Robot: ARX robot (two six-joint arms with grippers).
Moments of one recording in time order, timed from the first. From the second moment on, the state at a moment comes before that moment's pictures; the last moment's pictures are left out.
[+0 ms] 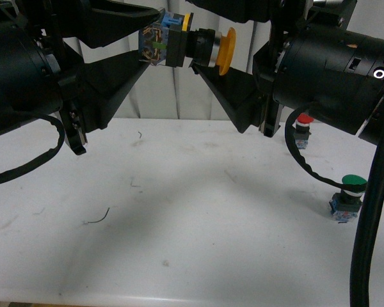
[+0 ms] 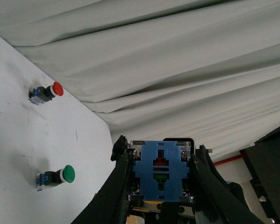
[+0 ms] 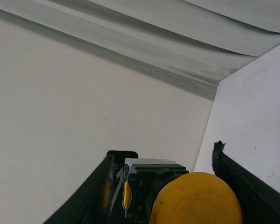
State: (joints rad) left arm -0.29 1.67 0.55 1.28 0.42 -1.28; right arm 0.39 1.90 0.82 1.29 -0.53 1.30
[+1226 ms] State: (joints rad) left arm -0.24 1.67 0.56 1.29 0.41 -1.28; right arm 0.37 1.91 0.81 1.28 -0.53 1.31
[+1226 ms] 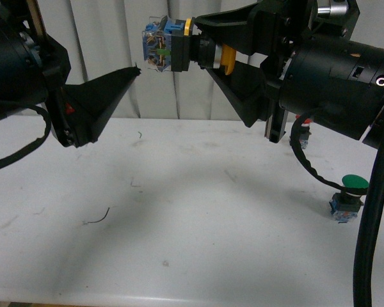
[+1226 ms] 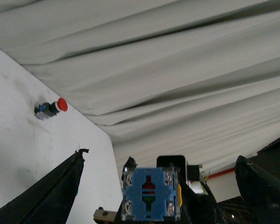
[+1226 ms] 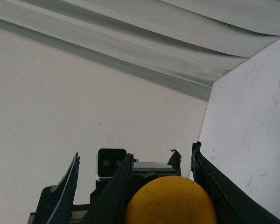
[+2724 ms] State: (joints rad) left arm -0.01 0.56 0.08 0.47 0.01 -0.02; right arm 0.26 1.86 0.82 1.28 -0.58 1.32
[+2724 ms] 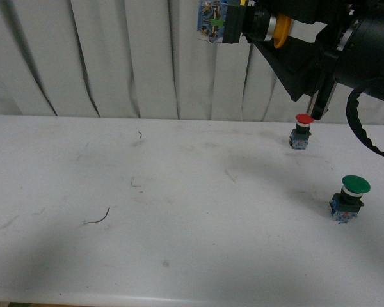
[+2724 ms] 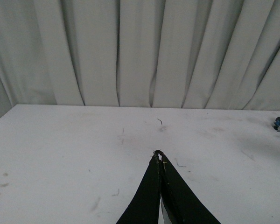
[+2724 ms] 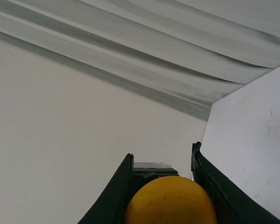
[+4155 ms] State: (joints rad) left arm 0.00 0.01 0.01 0.00 0.00 -0.01; right arm 0.27 1.85 0.82 1.28 -0.58 1.30
